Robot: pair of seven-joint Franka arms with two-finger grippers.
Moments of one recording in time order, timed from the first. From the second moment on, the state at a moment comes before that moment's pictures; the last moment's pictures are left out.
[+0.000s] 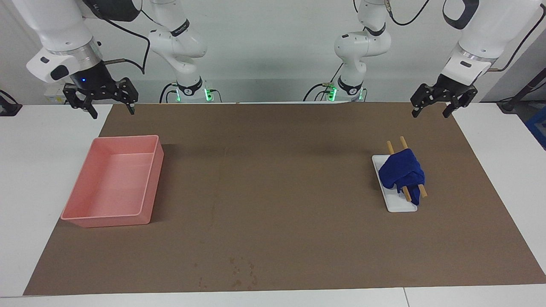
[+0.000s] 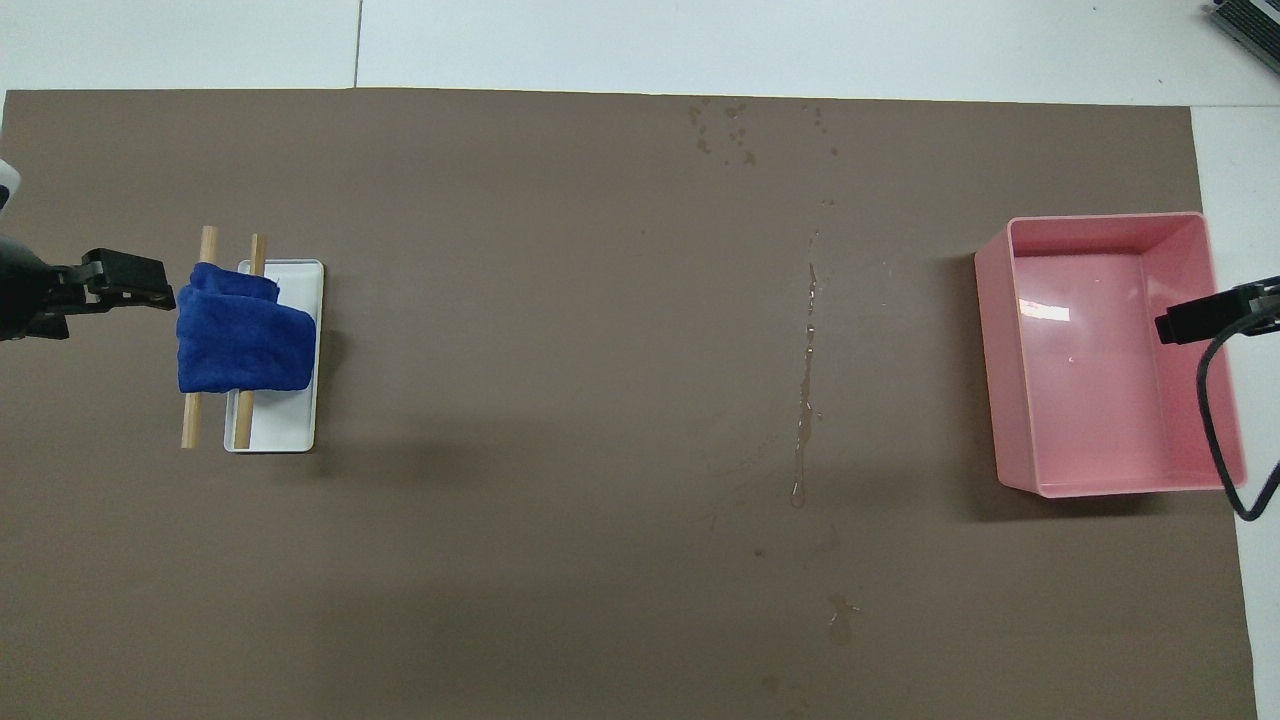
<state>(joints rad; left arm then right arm) 0.08 -0.05 -0.10 -1.80 0.00 1.86 -0.29 -0.19 -0.01 0.13 -1.54 -0.03 1.55 -0.22</state>
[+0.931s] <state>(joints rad) 0.02 0.09 -0.09 -1.99 0.25 2.20 -0.72 -0.17 -0.01 0.15 -1.54 -0.03 1.55 -0.75</state>
